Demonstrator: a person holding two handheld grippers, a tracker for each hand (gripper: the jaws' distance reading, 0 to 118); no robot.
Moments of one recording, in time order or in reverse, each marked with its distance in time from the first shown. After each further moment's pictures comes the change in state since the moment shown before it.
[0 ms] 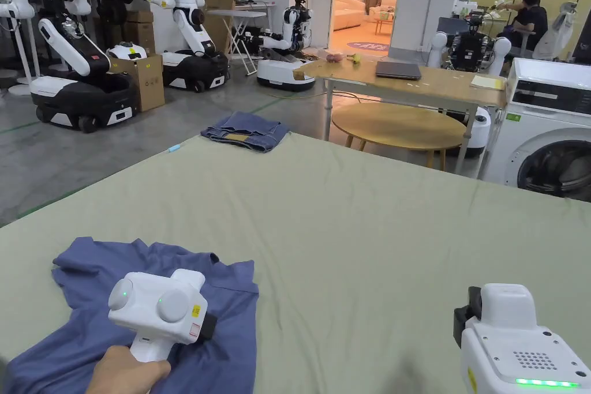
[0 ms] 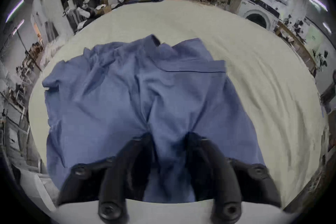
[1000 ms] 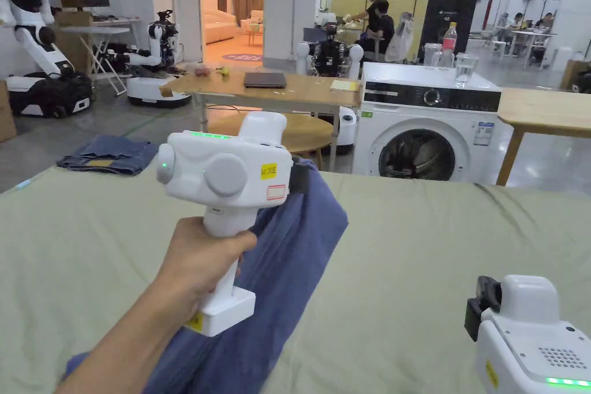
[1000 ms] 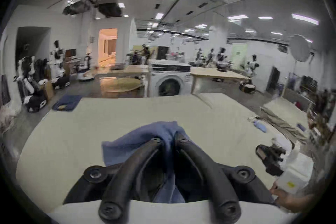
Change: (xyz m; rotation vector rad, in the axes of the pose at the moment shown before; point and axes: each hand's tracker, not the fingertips) left arm 0.288 0.152 0.211 0.571 -0.565 -0.310; right arm 0.157 -0.005 0.103 0.061 -0.289 -0.138
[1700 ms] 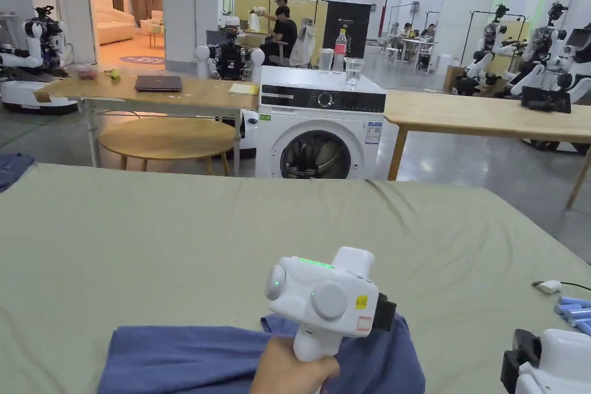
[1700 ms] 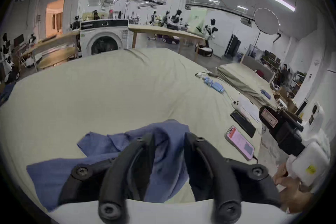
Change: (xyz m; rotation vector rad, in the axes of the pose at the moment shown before) left arm 0.200 -0.120 -0.149 -0.335 -0.346 -0.024; right arm 0.148 -0.038 0.059 -0.086 -0.292 -0.044
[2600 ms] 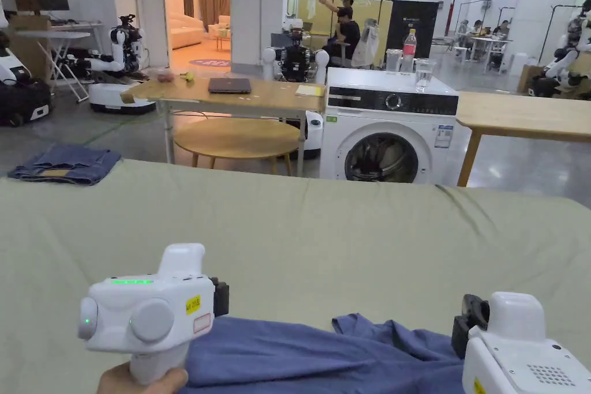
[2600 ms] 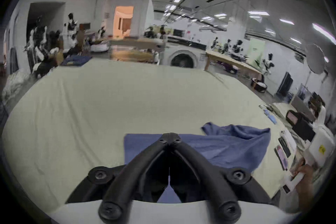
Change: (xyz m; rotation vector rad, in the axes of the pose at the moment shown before) left arm -0.186 -0.093 0.206 0.192 0.470 0.338; right arm -0.136 0.028 -0.010 0.031 0.277 0.005
